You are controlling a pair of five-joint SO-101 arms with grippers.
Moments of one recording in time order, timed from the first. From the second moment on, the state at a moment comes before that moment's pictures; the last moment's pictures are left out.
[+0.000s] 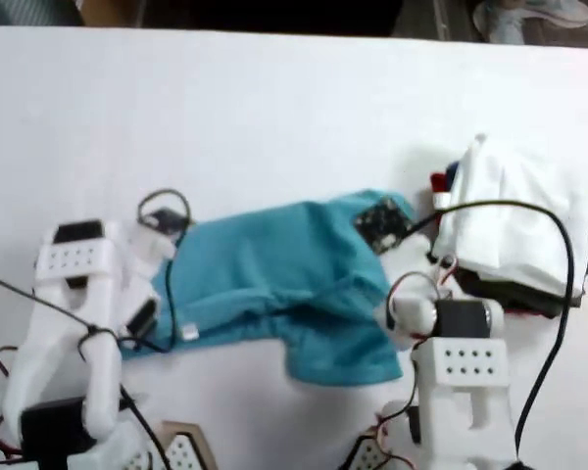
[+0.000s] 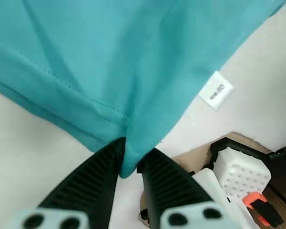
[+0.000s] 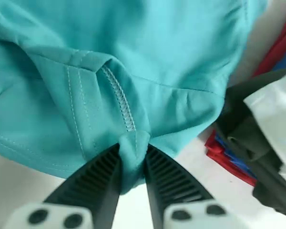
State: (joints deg) left arm -17.3 -18.9 47.5 85.4 -35.6; right arm -3.6 -54.6 61.5 73.1 34.5
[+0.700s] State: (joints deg) left arm -18.6 -18.6 31.1 93.4 -35.6; right arm -3.6 -55.2 59.9 69.7 34.6
